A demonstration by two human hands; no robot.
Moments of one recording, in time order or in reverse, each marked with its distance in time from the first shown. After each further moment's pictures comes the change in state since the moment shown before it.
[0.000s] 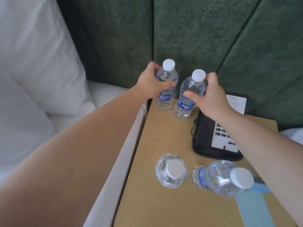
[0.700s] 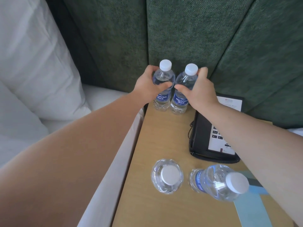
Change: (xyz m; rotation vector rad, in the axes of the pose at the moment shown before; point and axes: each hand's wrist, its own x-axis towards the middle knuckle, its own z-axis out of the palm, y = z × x) left_hand 0.007 -0.004 0.008 0.117 0.048 0.078; right_hand 0.023 -0.020 0.009 -0.145 0.078 0.059
